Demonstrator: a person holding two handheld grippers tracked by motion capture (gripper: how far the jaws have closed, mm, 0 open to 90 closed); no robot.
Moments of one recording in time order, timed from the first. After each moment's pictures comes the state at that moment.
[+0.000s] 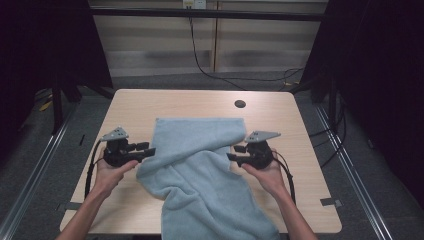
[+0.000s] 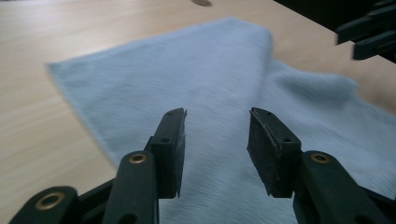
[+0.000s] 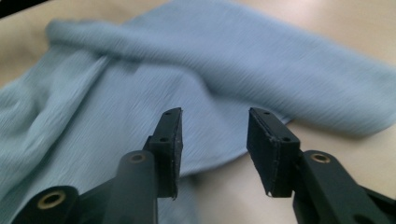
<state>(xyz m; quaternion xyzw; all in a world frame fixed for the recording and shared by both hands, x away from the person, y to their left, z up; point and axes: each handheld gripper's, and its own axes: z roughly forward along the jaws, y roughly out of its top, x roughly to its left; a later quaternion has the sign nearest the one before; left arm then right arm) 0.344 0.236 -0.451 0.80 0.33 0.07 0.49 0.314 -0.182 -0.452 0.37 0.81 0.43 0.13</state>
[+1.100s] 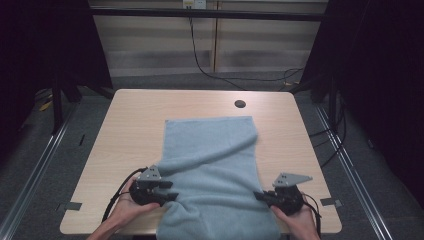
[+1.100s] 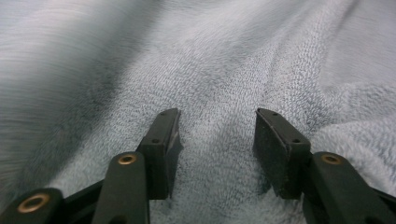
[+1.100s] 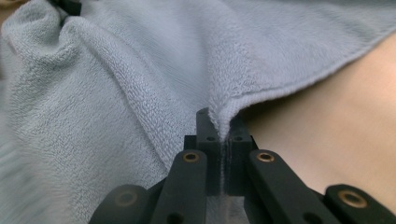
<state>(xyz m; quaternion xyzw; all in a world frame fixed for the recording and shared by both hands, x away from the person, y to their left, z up) 0.269 0.178 -0.499 0.89 0.21 0.01 0.40 0.195 -0.240 -0.475 0.40 0.82 0.40 0.09</state>
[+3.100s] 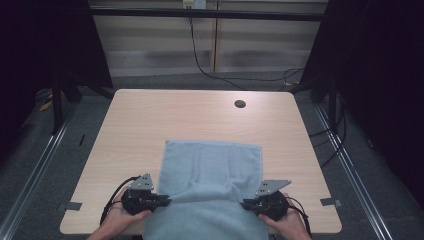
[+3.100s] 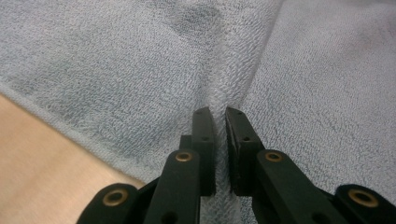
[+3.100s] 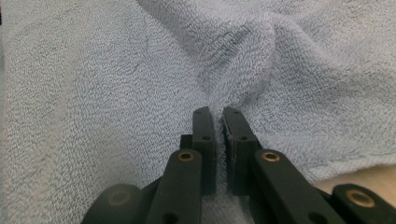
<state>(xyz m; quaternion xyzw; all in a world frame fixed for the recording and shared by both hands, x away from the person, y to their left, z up) 0.251 0.201 -0.500 0.88 0.24 -0.02 0.41 0.206 -0.207 -0.497 0.31 0.87 0.38 0.06</state>
